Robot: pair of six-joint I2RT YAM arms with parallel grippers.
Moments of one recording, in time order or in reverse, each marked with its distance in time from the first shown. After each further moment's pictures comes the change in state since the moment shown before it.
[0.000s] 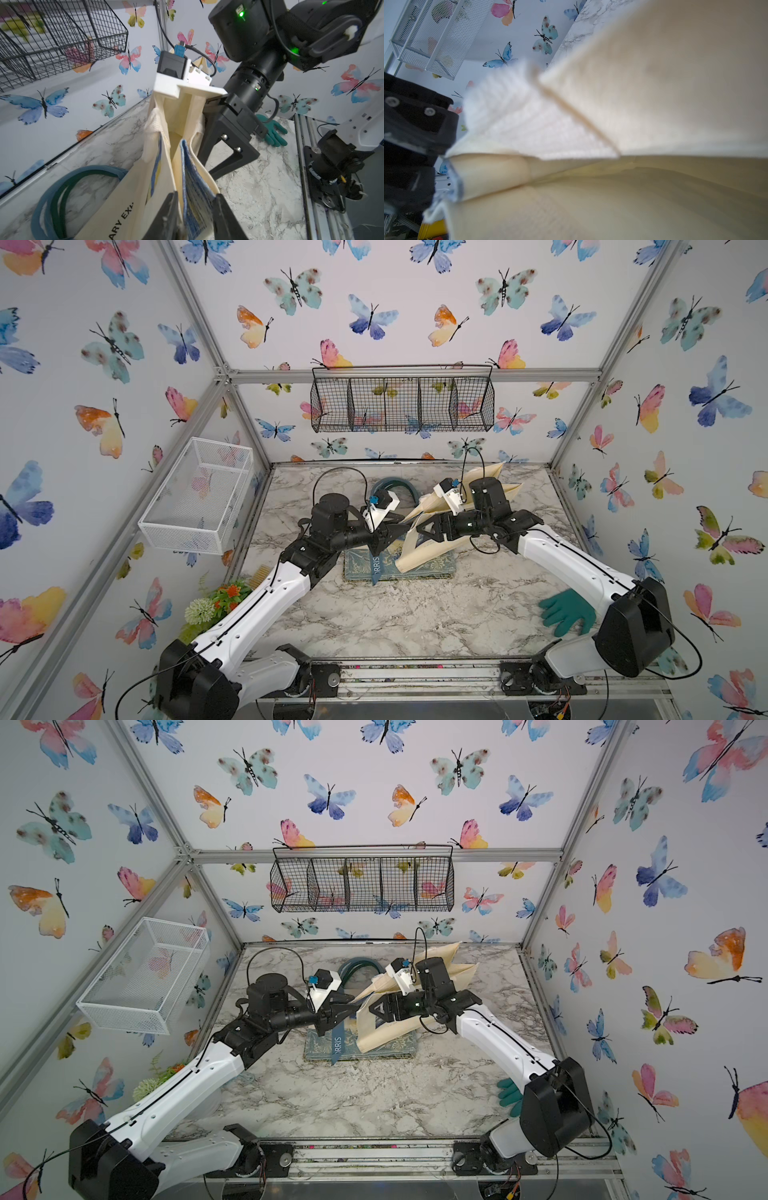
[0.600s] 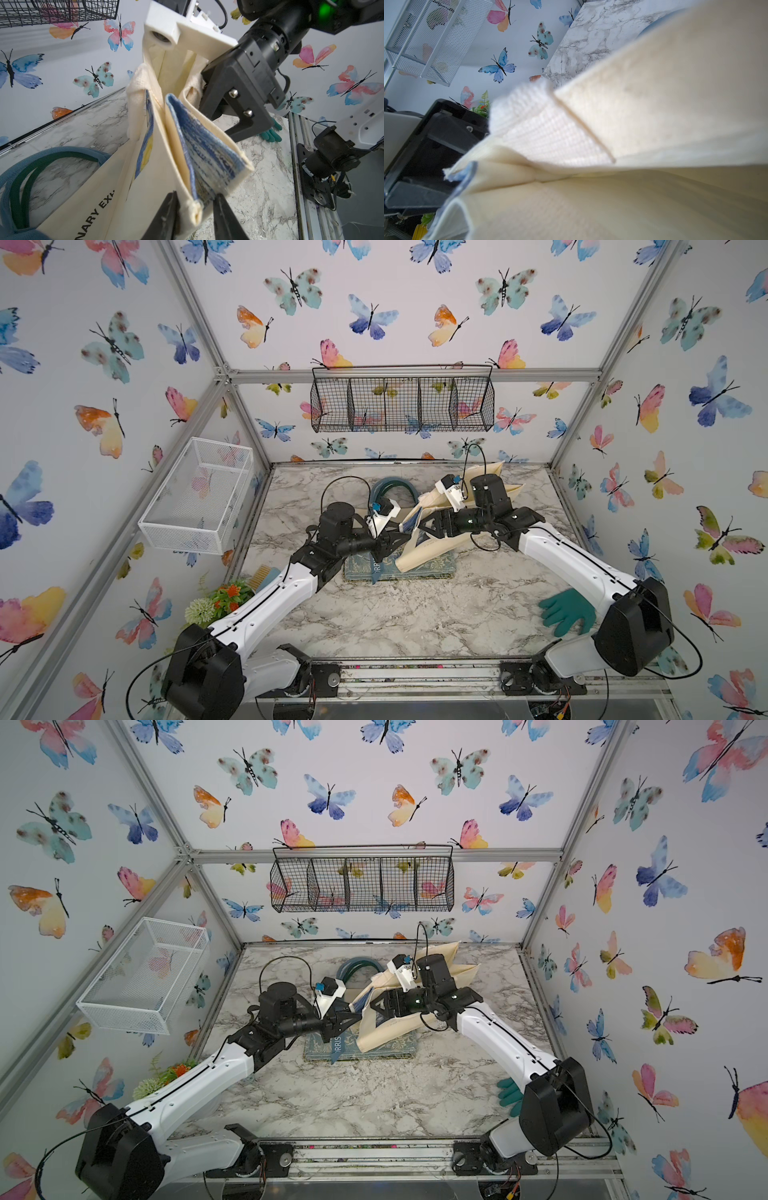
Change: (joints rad) left arm 0.000 0.054 -0.089 0.116 0.021 -0.075; right arm 0.000 0.004 0.030 -0.017 0.026 0.000
